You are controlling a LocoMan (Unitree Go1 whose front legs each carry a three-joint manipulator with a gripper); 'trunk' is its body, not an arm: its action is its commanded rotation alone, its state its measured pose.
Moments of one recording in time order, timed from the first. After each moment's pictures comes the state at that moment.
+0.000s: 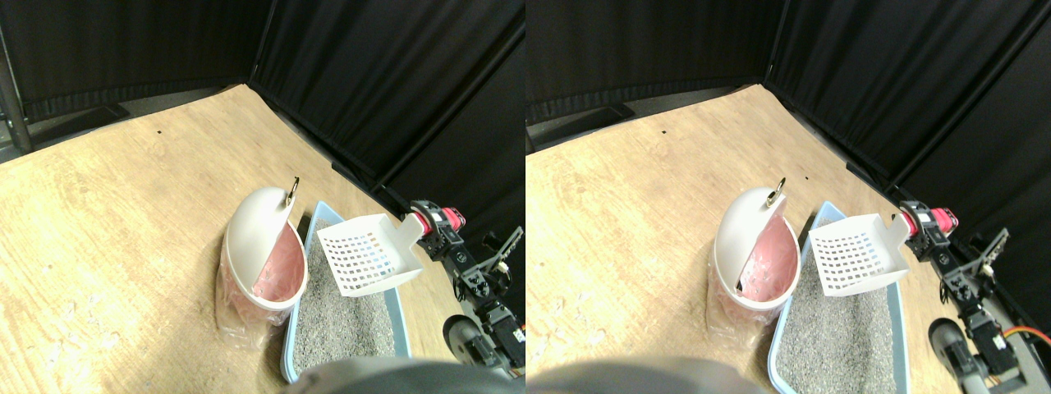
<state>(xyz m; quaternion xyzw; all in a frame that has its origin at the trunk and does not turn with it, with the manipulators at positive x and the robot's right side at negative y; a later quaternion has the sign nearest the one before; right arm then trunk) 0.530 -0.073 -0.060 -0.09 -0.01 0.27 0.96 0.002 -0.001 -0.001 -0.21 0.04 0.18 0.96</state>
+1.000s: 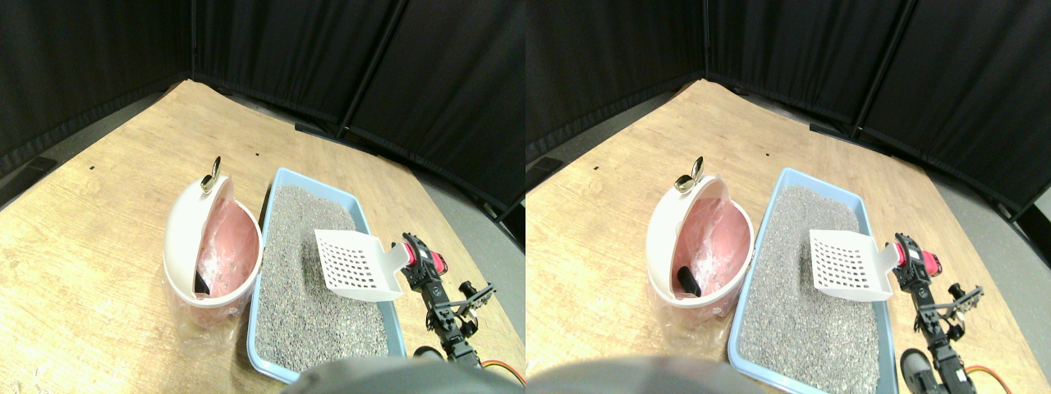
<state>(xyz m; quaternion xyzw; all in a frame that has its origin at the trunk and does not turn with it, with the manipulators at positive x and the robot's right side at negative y) 0.494 -0.201 -0.150 0.08 -0.03 0.05 1.00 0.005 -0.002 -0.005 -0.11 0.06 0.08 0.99</state>
